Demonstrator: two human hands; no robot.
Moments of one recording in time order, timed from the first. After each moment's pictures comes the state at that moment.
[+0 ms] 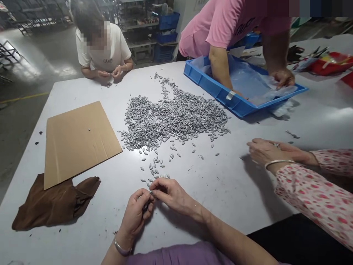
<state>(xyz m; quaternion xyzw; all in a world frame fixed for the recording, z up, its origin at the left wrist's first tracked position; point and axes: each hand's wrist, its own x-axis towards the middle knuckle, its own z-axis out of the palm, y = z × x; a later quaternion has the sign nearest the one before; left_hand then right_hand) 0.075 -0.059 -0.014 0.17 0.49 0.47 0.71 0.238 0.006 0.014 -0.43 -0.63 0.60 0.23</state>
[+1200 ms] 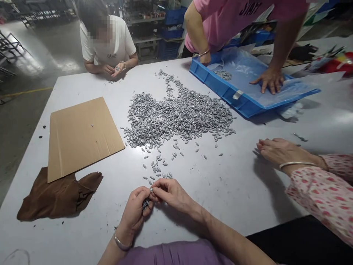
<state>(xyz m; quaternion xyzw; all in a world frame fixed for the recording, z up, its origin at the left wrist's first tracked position) 0.071 -0.058 -0.015 0.20 0.52 0.44 0.71 0.231 0.000 0.004 -0.44 -0.53 0.69 0.22</state>
